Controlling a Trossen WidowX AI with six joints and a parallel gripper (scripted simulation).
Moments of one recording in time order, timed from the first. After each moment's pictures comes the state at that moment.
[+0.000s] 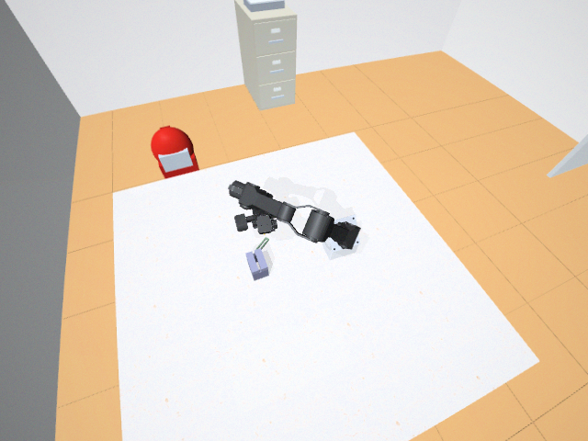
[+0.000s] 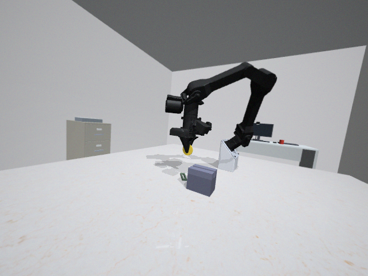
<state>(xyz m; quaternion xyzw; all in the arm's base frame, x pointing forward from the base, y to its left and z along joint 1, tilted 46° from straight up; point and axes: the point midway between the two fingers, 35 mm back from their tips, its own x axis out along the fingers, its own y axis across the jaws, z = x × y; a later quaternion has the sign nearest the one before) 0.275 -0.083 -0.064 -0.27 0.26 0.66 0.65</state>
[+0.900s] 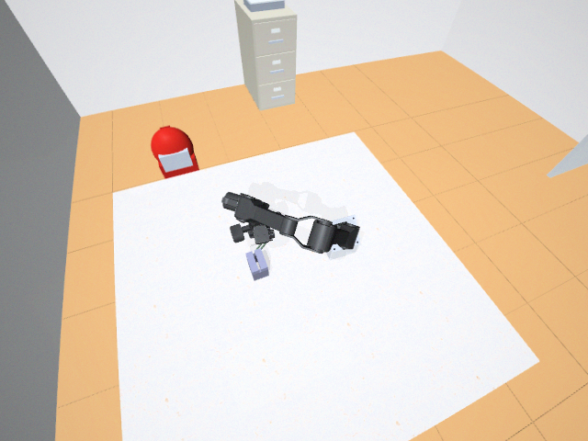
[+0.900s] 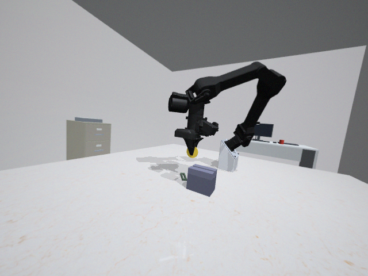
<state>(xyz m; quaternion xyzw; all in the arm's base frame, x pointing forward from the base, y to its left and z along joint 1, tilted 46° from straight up) 0.297 -0.058 -0.039 -0.29 0.25 0.67 0.64</state>
